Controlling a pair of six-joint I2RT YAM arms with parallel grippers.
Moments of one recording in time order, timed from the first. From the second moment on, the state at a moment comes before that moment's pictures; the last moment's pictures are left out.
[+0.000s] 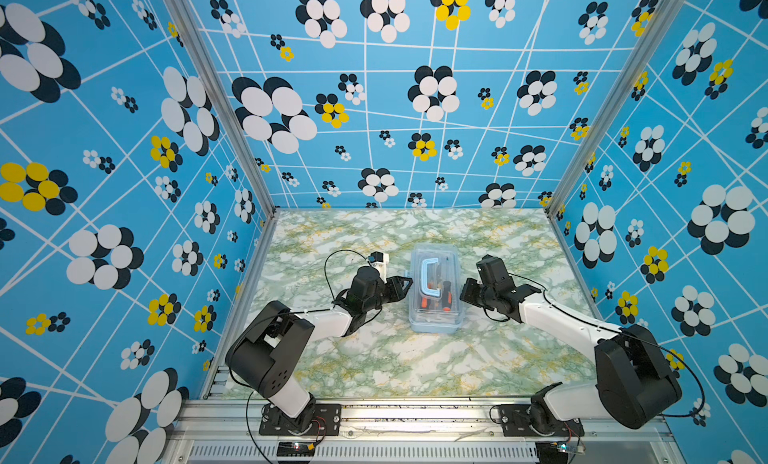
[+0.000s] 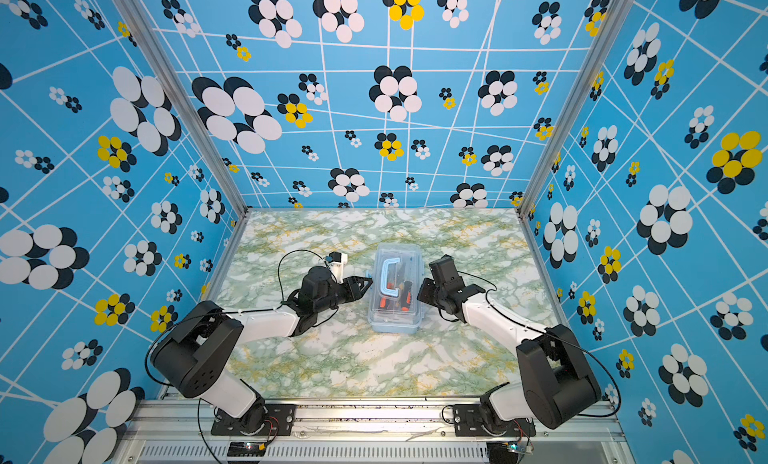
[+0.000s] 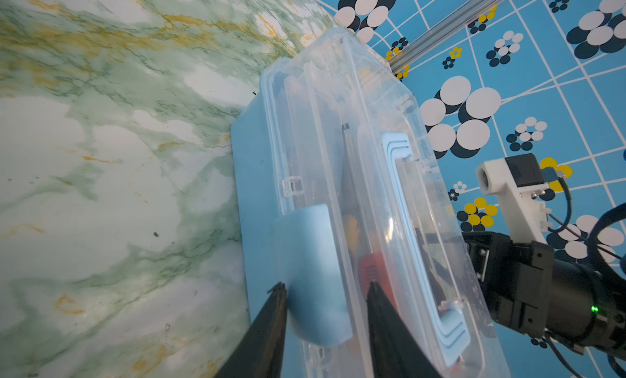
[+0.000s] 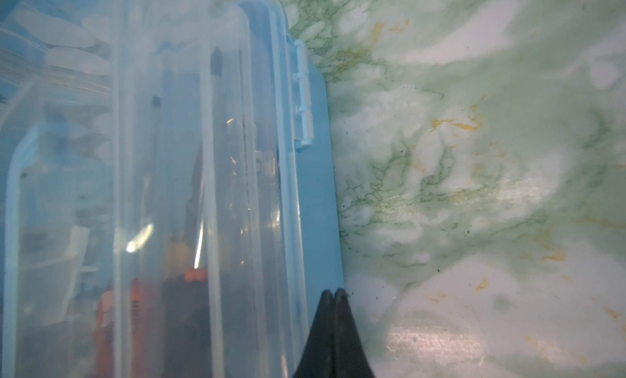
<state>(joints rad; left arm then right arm) -0.57 1.61 0.64 0.59 0.29 -0.80 0.44 1.42 0.78 -0.26 0.00 0.69</state>
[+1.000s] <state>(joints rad) -0.52 1.74 0.65 0.79 0.39 -0.91 0.44 1.46 0.82 -0.26 -0.01 0.69</state>
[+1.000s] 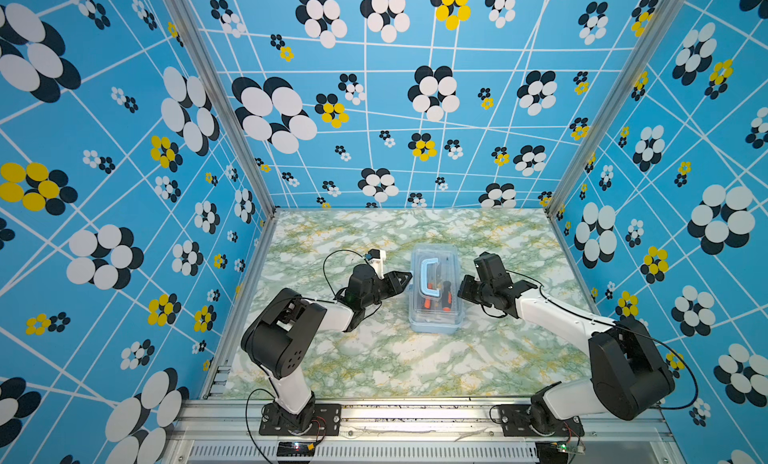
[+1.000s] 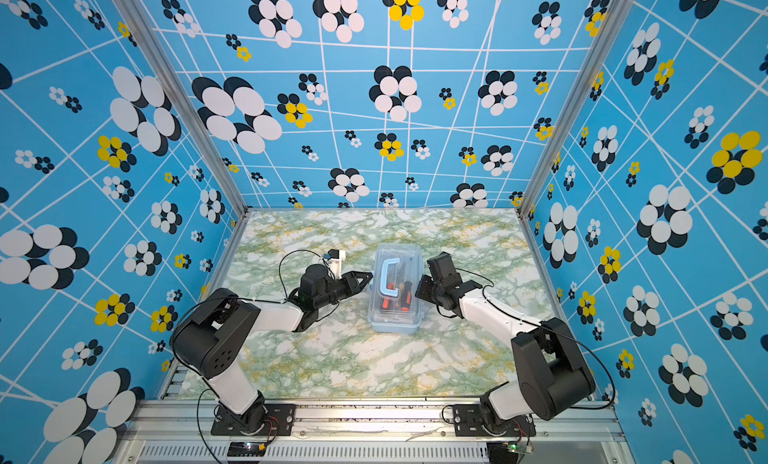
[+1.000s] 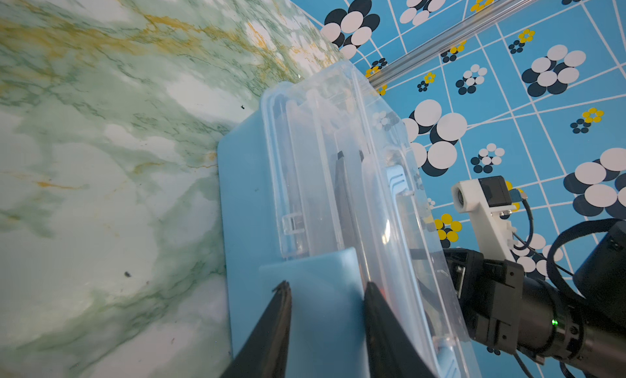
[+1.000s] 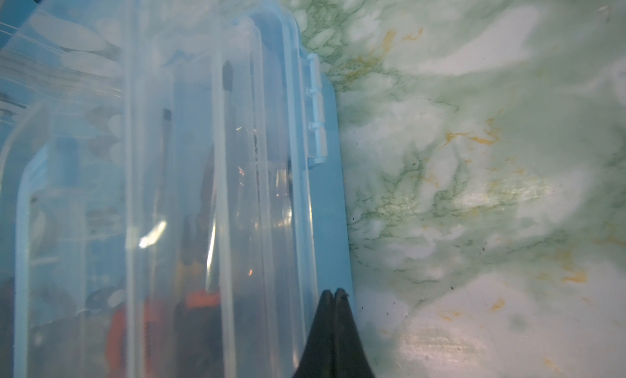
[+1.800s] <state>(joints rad) -0.52 1.73 0.63 0.81 0.40 -0.87 0.44 1.47 0.84 -0.26 -0.01 0.69</state>
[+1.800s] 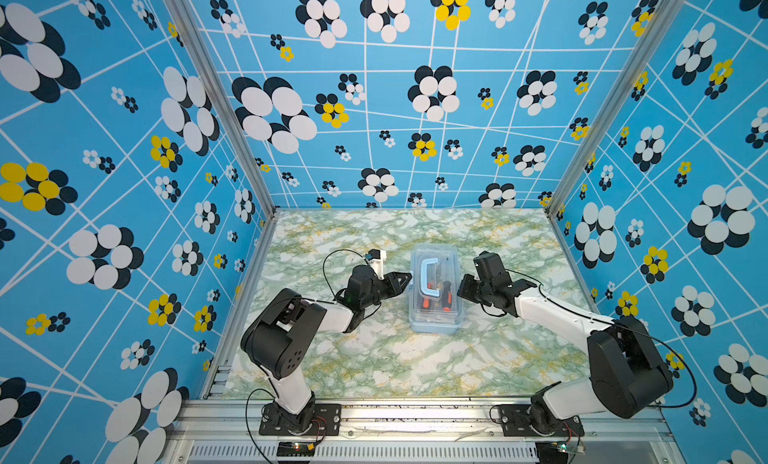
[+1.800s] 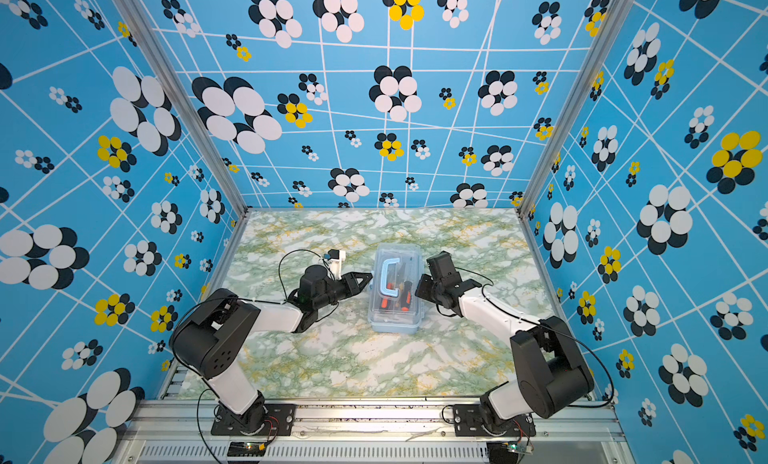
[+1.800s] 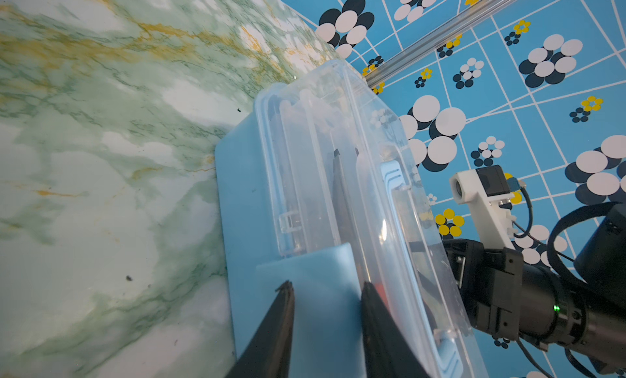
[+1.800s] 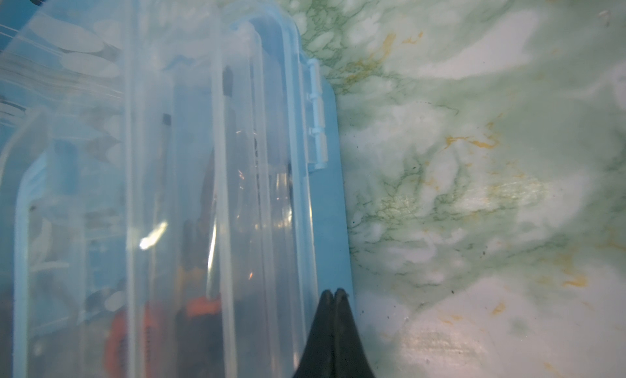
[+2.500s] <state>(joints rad) -0.54 1.69 0.64 0.73 0.35 -0.81 0.44 1.48 0.85 -0.26 -0.01 0.69</state>
